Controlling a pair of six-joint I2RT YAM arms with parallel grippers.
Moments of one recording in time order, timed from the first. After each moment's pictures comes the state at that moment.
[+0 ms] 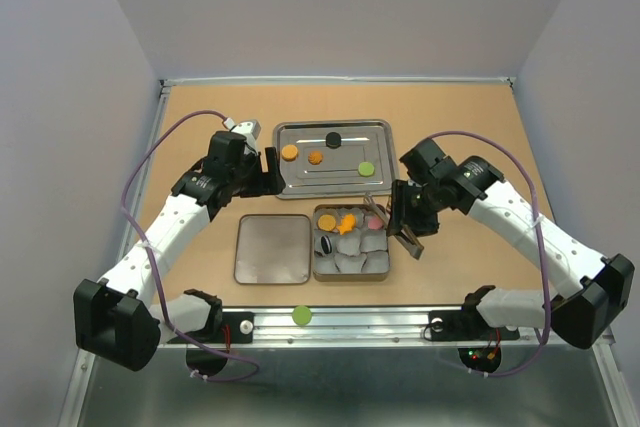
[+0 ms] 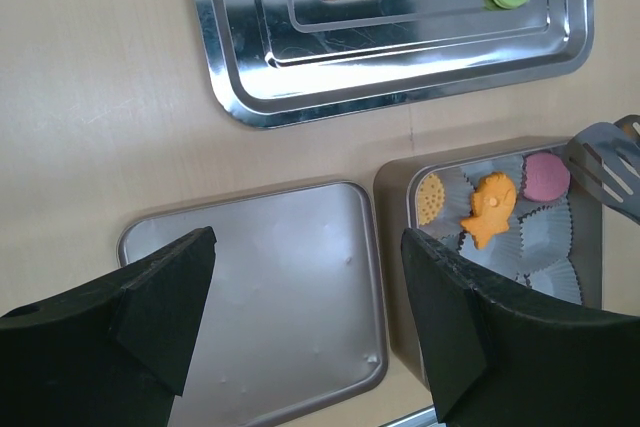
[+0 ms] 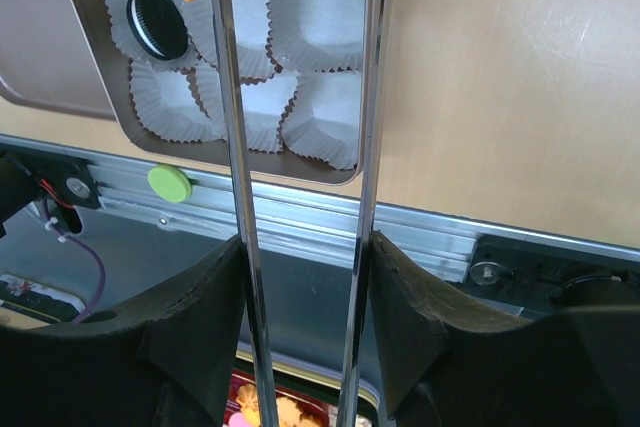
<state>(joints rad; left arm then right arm) -0.37 1.15 0.94 -0.54 0.09 -0.39 0.65 1.24 1.20 -1.16 -0.13 0.73</state>
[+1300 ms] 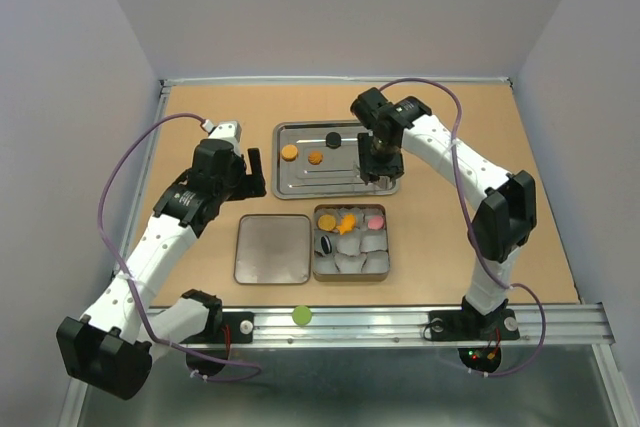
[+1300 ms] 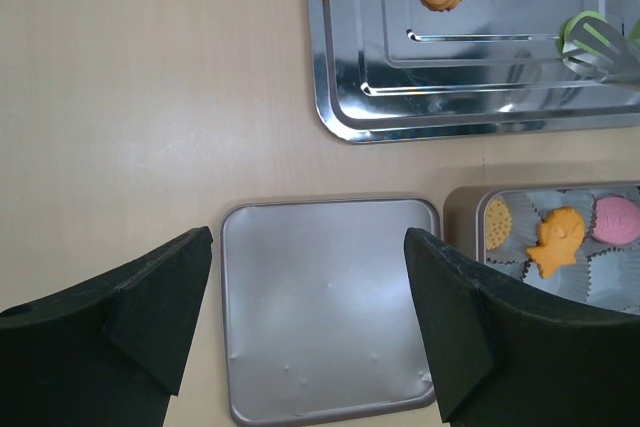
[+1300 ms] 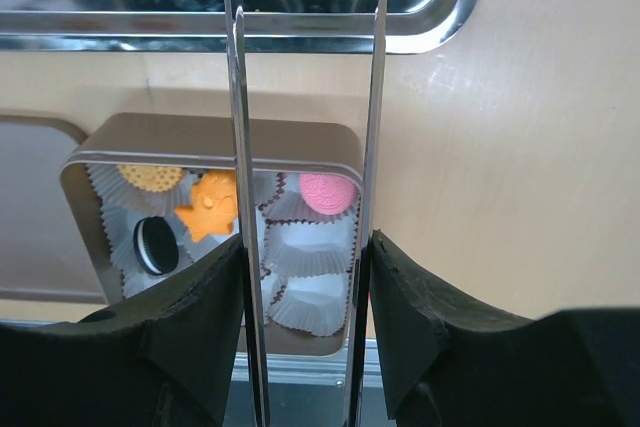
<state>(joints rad) -0.37 0.99 0.93 -0.62 -0.13 -0.35 0.61 1.85 1.78 -1.22 0.16 0.56</state>
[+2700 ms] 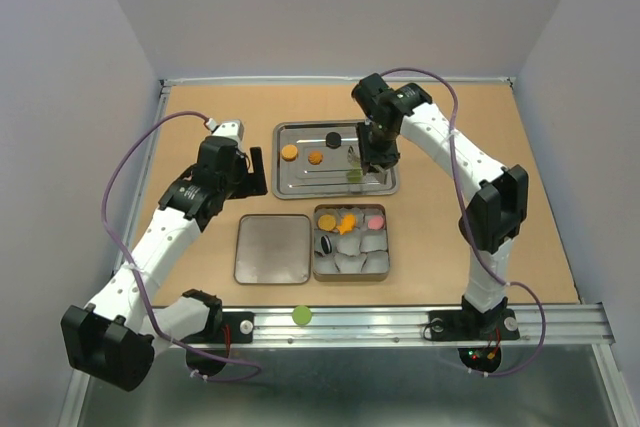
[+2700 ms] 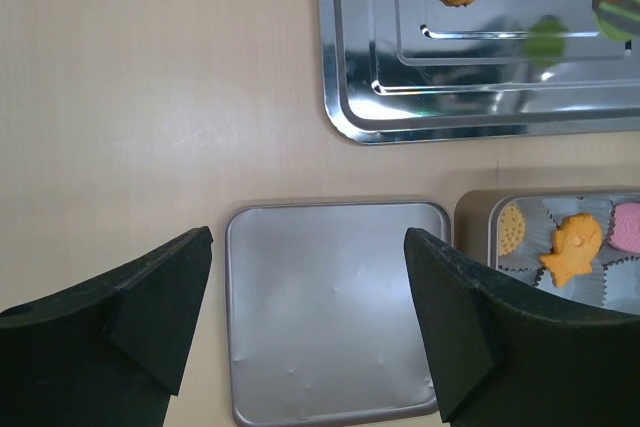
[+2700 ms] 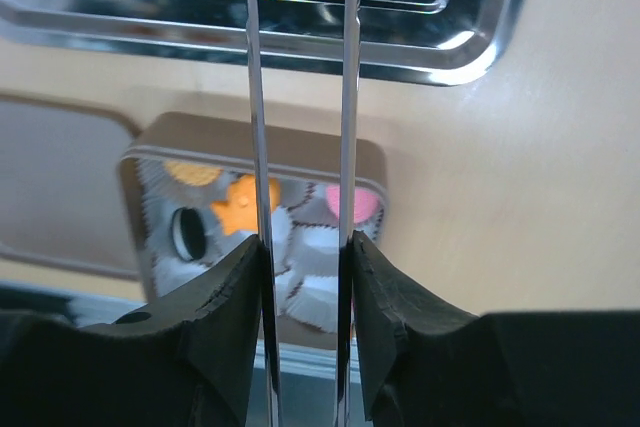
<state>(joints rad) -0.37 1.04 0.94 -0.61 -0.15 -0.35 0.58 1.94 1.94 -1.28 0.09 0.47</state>
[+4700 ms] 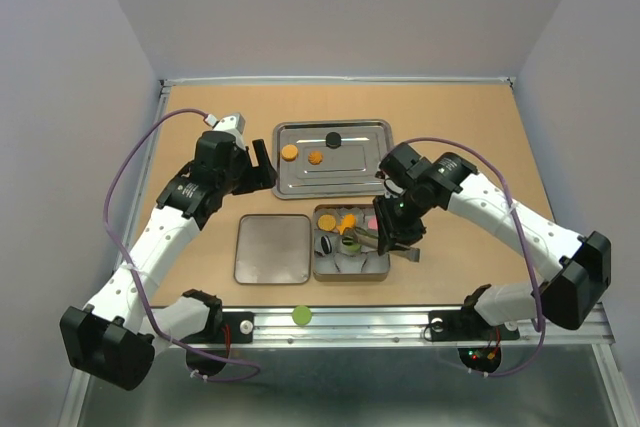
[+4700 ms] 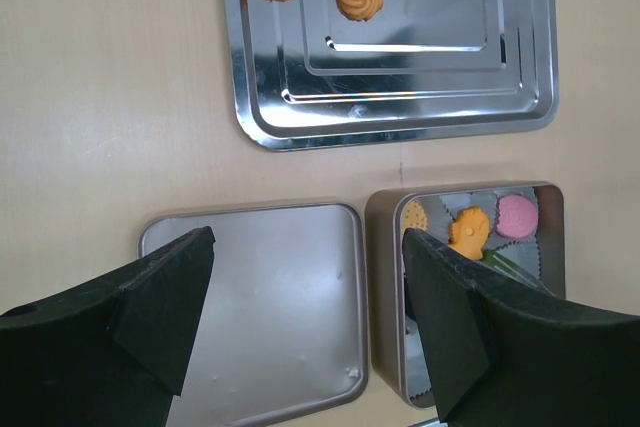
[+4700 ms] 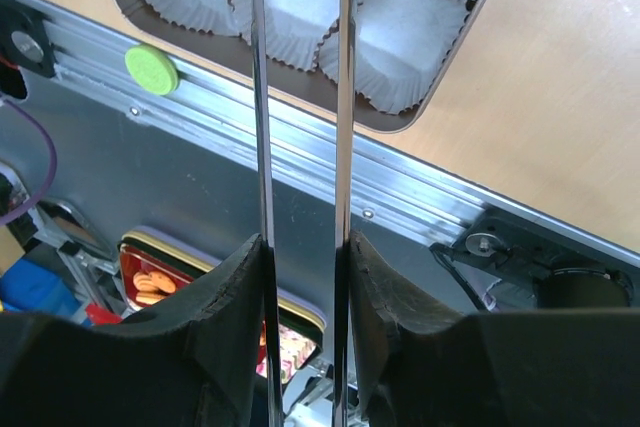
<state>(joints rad) -0.37 1.04 0.97 -0.58 0.00 -0.46 0.73 1.35 1.25 -1.22 -0.31 0.54</state>
